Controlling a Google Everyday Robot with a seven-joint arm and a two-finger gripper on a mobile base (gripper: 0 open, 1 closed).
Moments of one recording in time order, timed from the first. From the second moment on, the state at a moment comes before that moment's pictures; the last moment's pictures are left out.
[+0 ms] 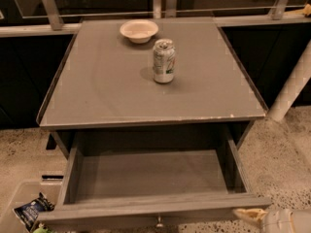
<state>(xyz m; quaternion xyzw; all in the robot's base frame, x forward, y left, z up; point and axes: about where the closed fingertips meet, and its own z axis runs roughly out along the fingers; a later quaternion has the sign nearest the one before) 0.252 -0.206 0.654 -0.49 0.80 0.25 0.22</state>
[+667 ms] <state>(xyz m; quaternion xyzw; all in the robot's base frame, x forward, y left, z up) 0.340 -0.241 0.648 -0.45 0.84 0.23 0.18</state>
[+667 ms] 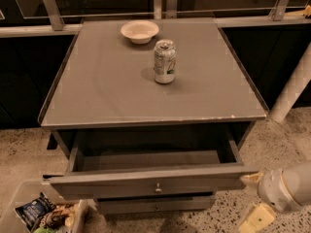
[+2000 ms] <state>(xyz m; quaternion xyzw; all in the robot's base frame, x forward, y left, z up) 0.416 -0.260 0.672 -0.43 0.84 0.23 0.23</state>
